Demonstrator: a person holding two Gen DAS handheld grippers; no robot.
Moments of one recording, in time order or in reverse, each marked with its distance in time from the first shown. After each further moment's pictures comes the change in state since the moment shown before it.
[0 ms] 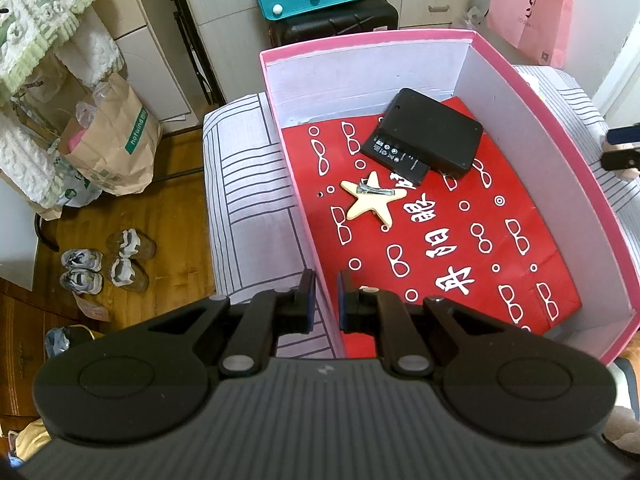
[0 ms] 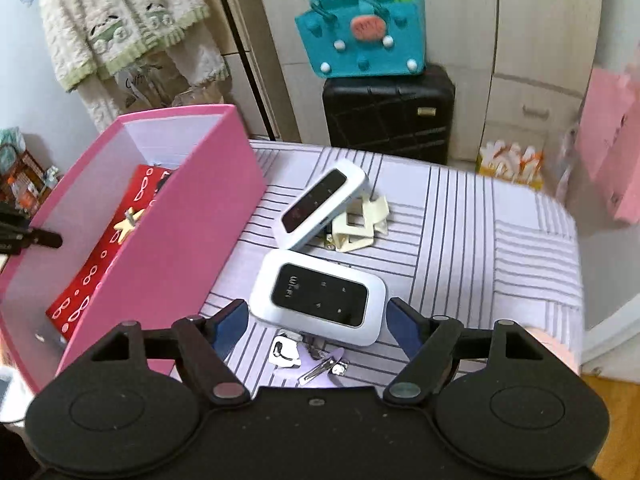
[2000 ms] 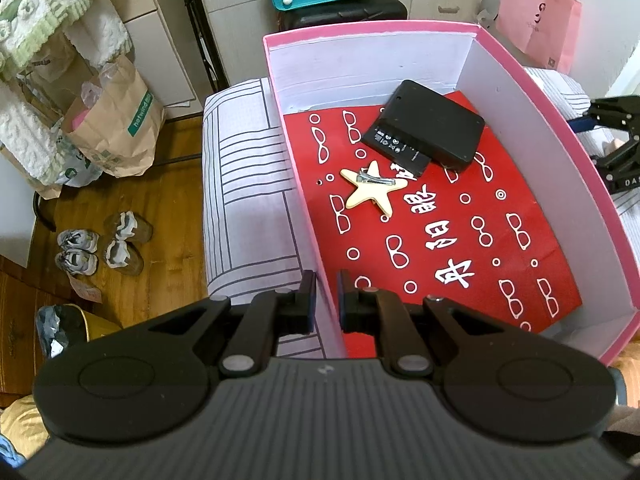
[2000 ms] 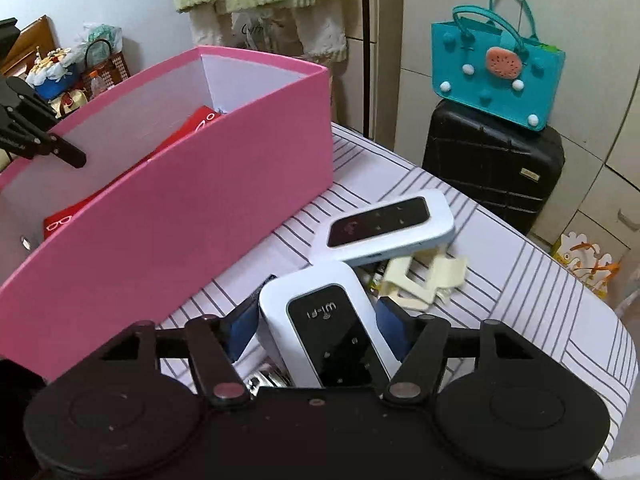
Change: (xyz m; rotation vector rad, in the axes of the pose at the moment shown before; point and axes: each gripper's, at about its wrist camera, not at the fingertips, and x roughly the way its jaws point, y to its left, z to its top) left arm 0.004 -0.005 -0.010 -0.057 0.010 -0.001; right arm 0.049 0.004 0.010 -0.424 0.010 0.166
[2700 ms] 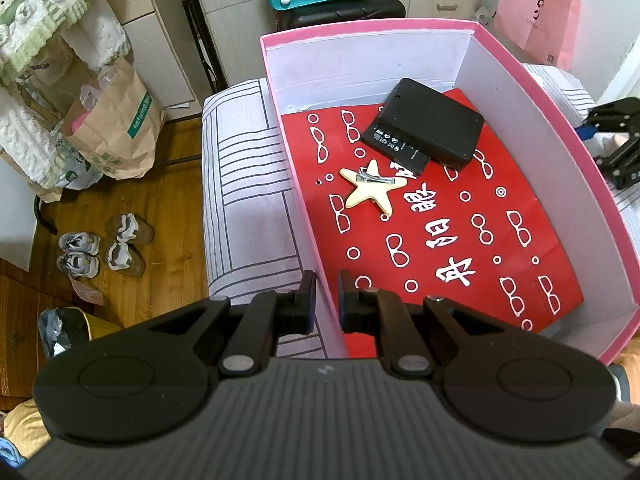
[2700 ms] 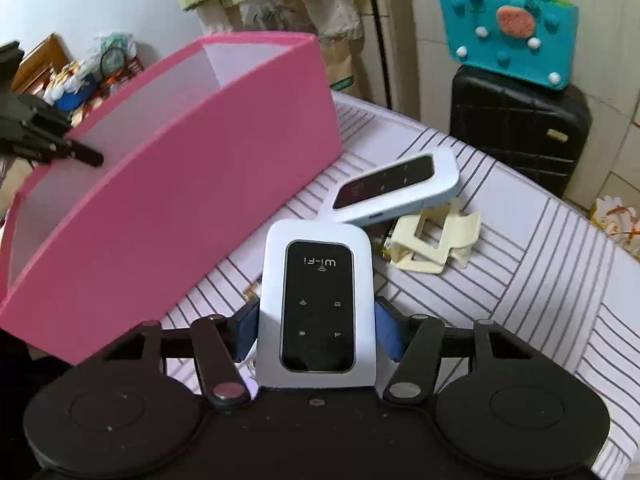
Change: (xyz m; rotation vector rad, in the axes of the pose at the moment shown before) left arm 0.000 0.001 -0.001 0.013 0.002 0.007; right arm 0.003 -0.018 -0.006 0.070 0.042 0.121
